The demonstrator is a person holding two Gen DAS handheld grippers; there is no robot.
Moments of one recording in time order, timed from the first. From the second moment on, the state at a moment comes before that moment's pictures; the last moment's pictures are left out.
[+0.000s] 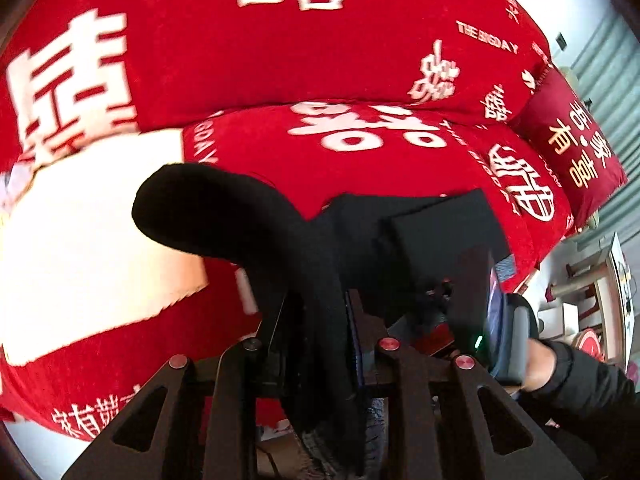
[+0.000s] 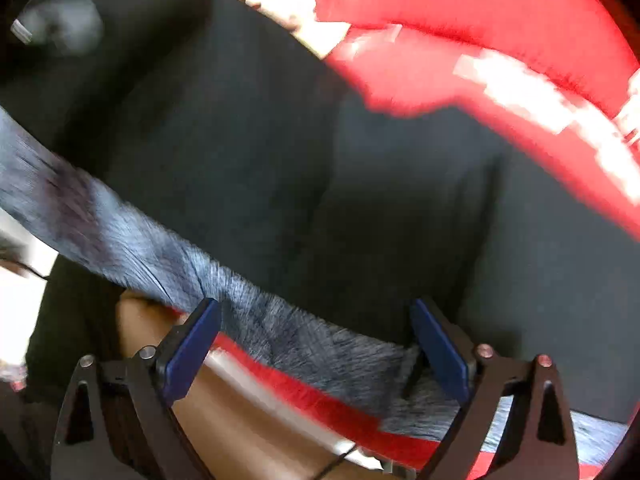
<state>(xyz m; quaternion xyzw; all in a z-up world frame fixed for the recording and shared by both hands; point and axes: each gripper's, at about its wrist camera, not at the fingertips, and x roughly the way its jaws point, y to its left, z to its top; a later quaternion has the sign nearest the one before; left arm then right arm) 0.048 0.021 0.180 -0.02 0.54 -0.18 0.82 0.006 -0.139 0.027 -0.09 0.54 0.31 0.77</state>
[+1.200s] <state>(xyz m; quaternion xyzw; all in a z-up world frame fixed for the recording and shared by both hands) 0.082 -0.327 0.089 0.13 0.65 -0.25 0.71 -0.016 -0.460 0.058 0.13 0.48 0.07 0.87</state>
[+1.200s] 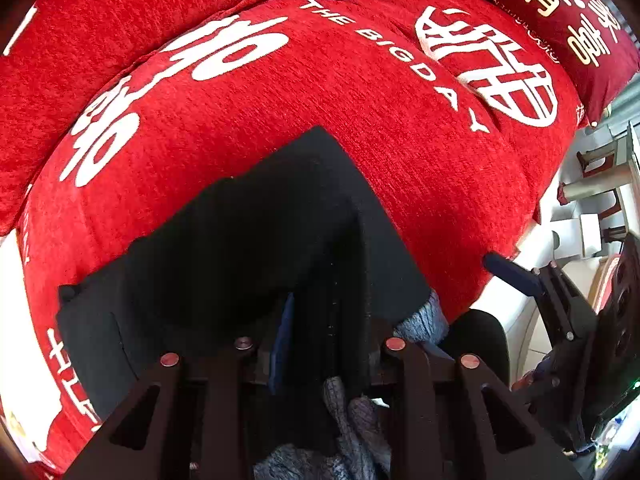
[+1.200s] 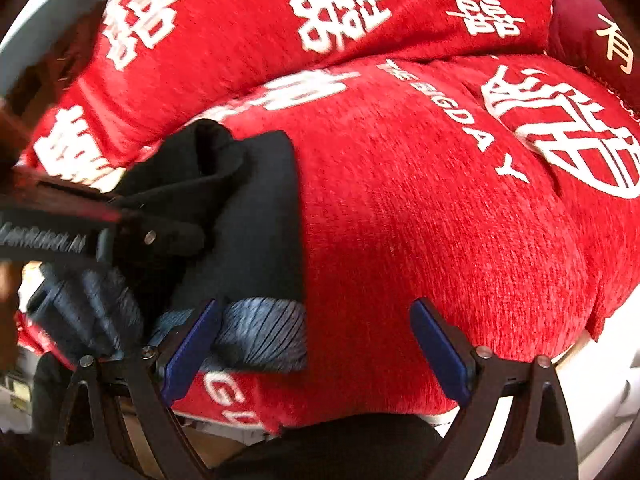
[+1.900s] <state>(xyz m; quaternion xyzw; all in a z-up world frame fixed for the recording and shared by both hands) 0.073 -0.137 0.093 0.00 0.62 -0.15 0.77 0.032 -0.383 0.062 0.12 0.49 0.21 0.84</state>
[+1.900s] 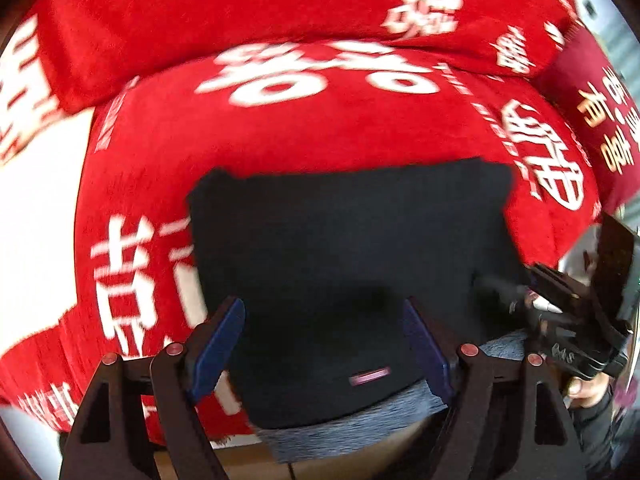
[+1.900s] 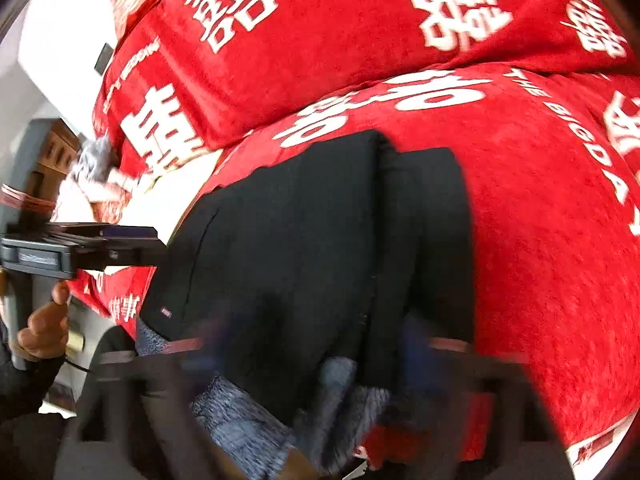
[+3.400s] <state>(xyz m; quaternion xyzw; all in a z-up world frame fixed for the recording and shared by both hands) 0.126 -0.127 0.047 0.00 0.57 -0.02 0.82 0.119 -0.375 0.080 0.02 0.50 0.08 0.86</state>
